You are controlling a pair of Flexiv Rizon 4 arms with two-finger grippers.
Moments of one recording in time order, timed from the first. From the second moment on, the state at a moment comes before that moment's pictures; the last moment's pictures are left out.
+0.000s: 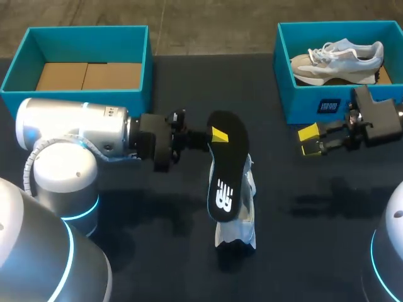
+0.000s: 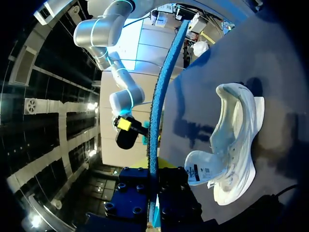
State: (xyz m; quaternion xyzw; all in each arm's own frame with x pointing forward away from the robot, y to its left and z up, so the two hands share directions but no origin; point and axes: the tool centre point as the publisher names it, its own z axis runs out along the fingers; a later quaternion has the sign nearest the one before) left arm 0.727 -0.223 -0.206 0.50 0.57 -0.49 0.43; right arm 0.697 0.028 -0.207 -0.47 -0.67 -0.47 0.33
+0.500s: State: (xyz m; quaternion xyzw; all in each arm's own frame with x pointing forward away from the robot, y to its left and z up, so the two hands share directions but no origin) left arm 0.693 -0.231 -0.211 0.50 0.59 -0.49 0.40; right arm 0.677 0.003 -0.217 -0.34 -0.78 -0.47 0.23
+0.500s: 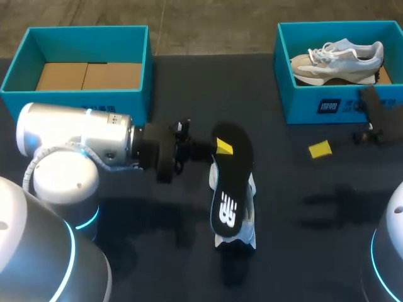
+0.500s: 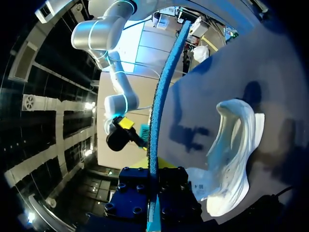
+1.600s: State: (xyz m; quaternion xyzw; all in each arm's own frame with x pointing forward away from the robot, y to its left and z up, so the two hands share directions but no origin) left arm 0.642 -0.238 -0.222 0.42 0.61 -0.56 0.38; right arm 0.654 0.000 -0.239 -0.14 -0.91 -0.39 0.06
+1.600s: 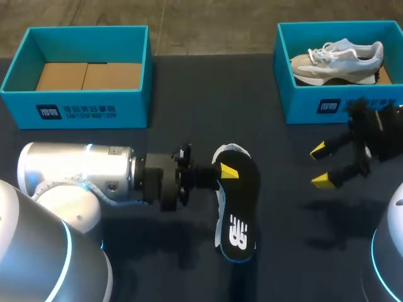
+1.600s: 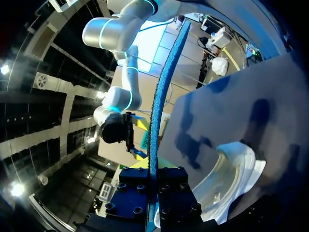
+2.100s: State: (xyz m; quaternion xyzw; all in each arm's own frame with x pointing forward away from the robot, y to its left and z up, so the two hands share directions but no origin) left arm 0.628 -0.216 -0.225 0.39 0.63 -0.58 0.33; right arm 0.639 -0.007 -0.269 -0.05 -0.93 -0.36 0.00
